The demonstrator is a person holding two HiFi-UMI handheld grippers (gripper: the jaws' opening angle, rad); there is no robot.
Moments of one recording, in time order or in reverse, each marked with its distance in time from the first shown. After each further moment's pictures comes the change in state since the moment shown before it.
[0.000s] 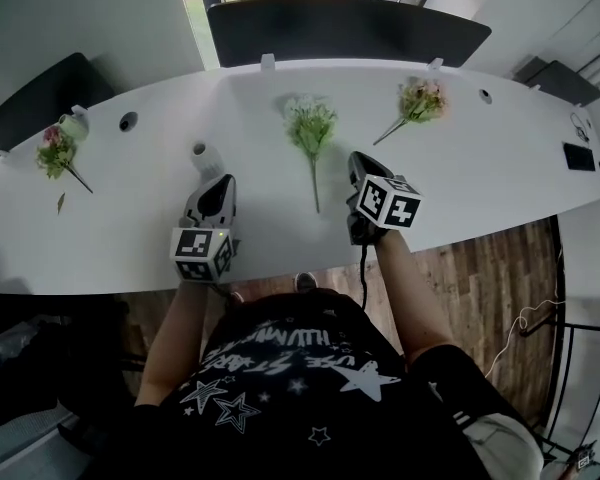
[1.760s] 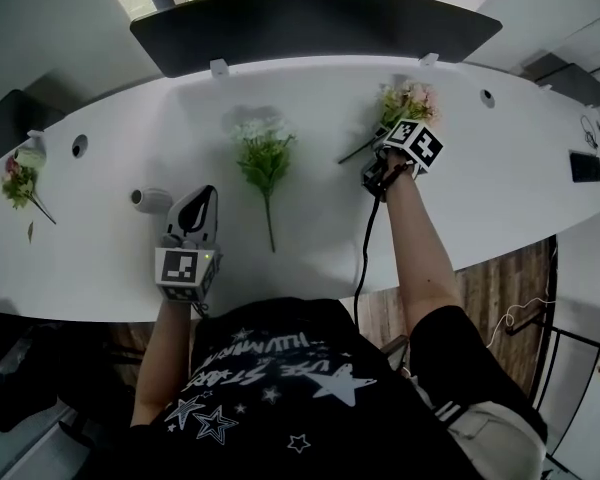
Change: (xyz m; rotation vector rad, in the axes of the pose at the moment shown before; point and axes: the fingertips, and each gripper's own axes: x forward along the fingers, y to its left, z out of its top) left arm 0.108 -0.038 0.000 0.101 0.109 0.015; right arm 0.107 -0.260 0.043 0.480 0.185 -0.394
